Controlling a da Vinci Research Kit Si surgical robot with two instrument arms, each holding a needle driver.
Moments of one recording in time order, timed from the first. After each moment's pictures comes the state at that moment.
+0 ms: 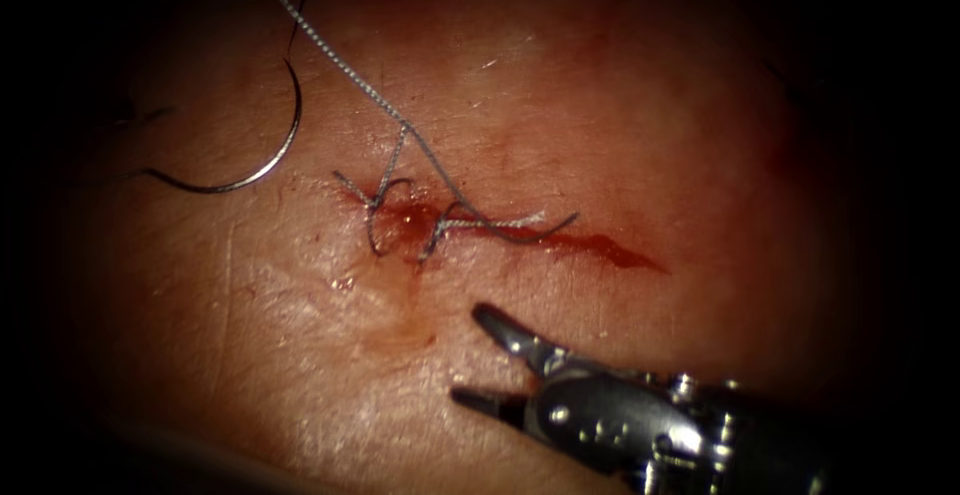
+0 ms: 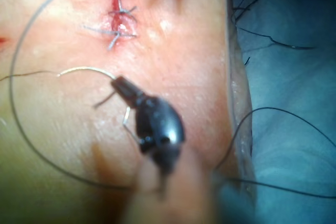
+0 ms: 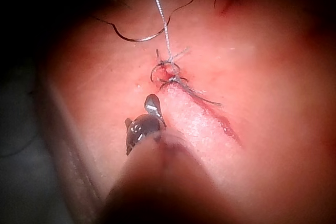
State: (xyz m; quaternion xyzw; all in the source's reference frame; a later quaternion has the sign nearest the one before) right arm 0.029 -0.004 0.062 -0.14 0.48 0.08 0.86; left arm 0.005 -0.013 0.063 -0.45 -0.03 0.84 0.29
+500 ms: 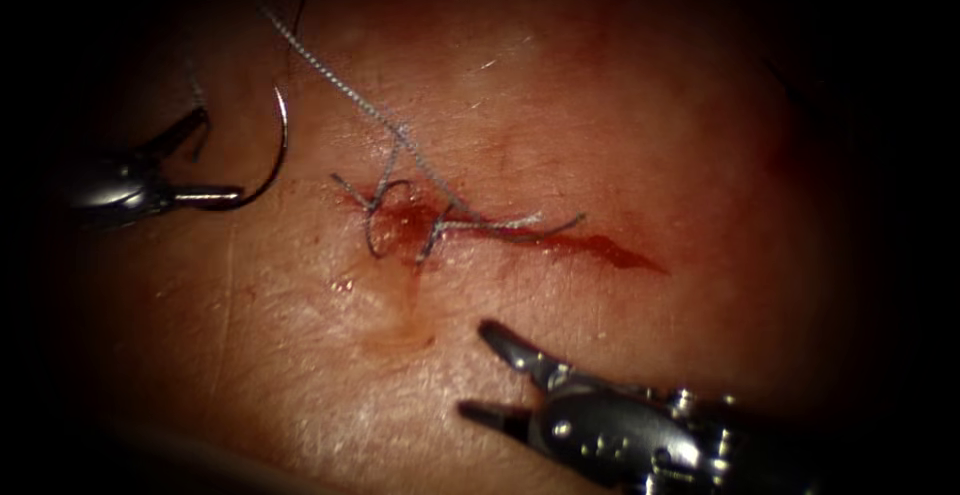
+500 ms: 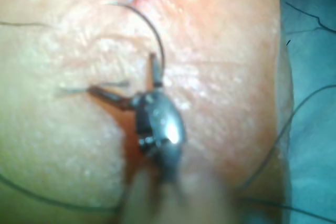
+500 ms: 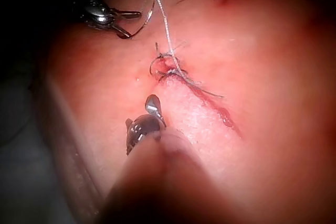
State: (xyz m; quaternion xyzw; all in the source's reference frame) right arm 0.029 -0.005 0.063 -0.13 0.48 0.09 0.86; left arm 0.004 -0.018 0.079 -0.46 -0.02 0.82 0.34
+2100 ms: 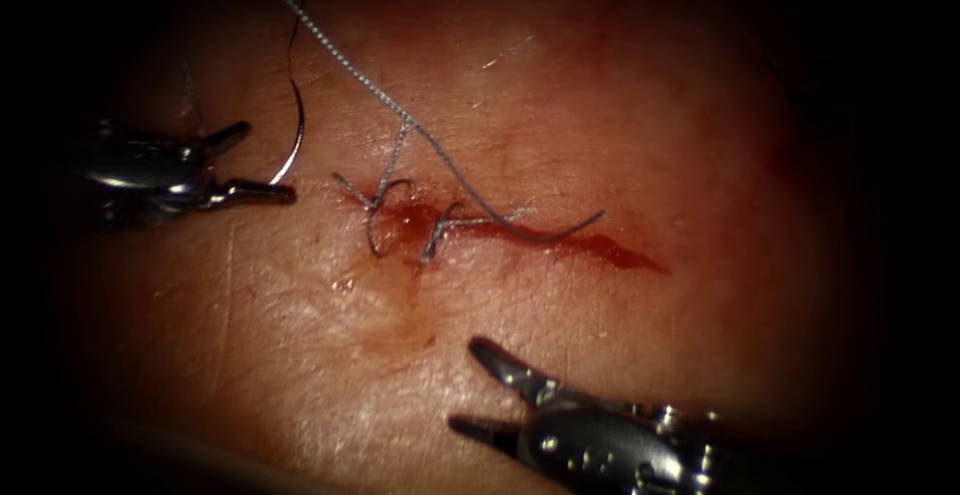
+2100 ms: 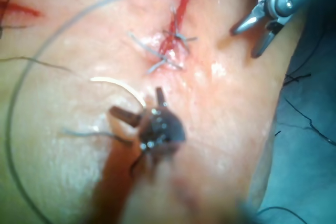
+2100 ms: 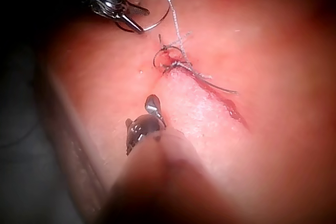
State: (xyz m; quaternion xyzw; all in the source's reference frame) right arm 0.030 -0.006 0.064 -0.12 0.48 0.09 0.87; left arm -0.003 -0.017 0.073 -0.27 -0.09 0.87 0.42
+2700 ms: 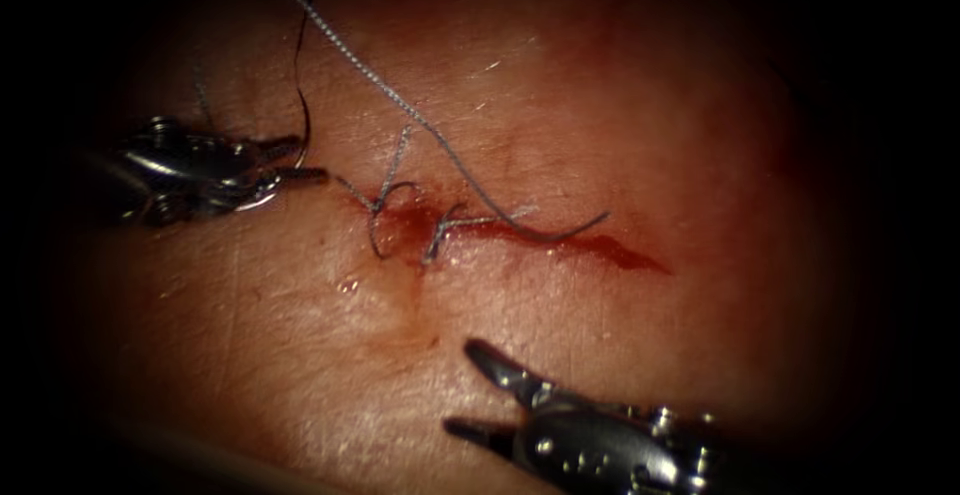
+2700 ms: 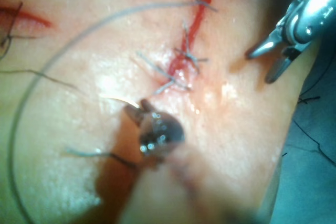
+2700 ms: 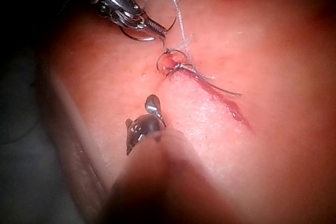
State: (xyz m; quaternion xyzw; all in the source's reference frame) right arm 0.030 -0.006 0.064 -0.12 0.48 0.09 0.87; left arm -0.007 -0.016 0.075 -0.23 -0.09 0.88 0.41
